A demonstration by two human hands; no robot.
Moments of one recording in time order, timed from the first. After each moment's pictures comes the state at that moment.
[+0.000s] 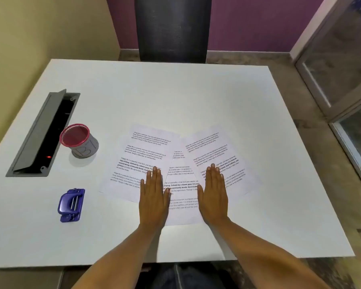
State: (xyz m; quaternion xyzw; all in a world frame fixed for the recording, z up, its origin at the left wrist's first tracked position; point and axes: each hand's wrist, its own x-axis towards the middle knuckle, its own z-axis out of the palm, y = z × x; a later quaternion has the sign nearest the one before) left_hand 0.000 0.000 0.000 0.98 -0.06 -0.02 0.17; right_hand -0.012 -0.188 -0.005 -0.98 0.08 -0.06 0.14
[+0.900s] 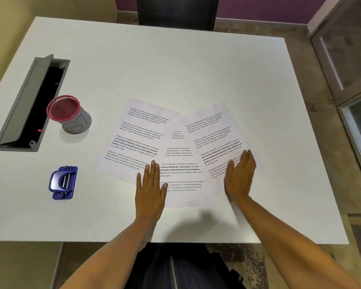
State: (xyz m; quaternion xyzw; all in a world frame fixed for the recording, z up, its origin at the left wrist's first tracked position) left_hand -0.027 0.004 -0.027 0.99 -0.04 -0.07 0.13; right_hand 0.008 -0.263 -0.009 -0.92 0.27 -0.07 0.27
